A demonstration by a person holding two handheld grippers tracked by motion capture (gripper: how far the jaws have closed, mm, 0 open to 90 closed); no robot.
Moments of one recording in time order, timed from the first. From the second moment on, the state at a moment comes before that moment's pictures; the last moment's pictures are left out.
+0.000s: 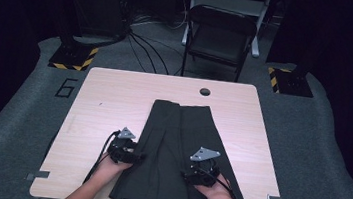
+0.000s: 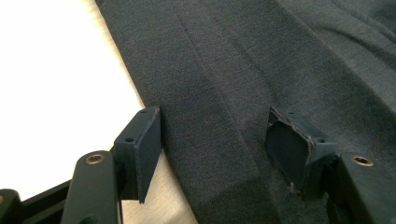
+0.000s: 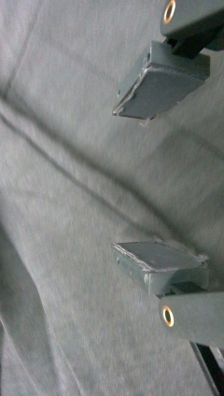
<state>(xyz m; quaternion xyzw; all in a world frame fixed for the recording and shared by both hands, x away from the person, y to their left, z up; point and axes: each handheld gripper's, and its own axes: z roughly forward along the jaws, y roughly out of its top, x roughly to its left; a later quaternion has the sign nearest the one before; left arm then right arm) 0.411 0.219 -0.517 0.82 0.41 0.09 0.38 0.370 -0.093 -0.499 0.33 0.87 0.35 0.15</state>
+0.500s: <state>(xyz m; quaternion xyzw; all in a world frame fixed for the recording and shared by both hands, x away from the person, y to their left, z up) 0.412 0.213 -0.520 0.82 0.40 0.10 0.39 0.390 -0.162 -0.496 0.46 0.80 0.34 0.21</state>
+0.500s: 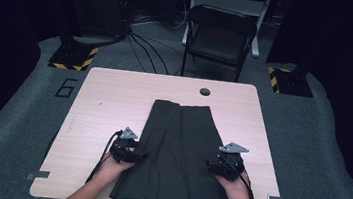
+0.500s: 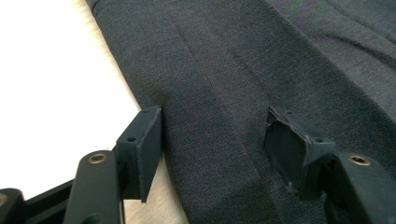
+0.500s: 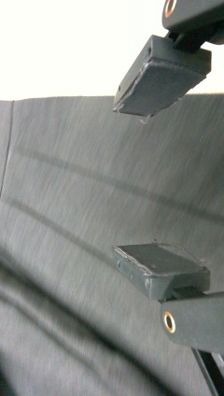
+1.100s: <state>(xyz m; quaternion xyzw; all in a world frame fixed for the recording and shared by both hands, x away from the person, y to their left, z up) 0.413 0.213 -0.522 0.81 0.41 0.07 0.41 0.400 -0.179 -0.513 0.50 0.79 0.30 0.19</state>
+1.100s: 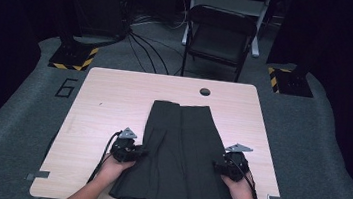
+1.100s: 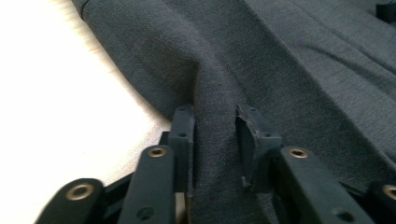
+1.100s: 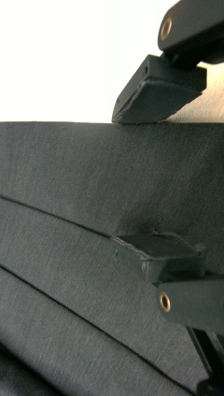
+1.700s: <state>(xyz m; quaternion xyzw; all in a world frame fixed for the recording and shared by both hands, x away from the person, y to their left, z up) 0.409 0.224 -0.510 0.81 0.41 0.10 0.40 0.397 -0.170 -0.508 0.47 0.81 0.33 0.15</state>
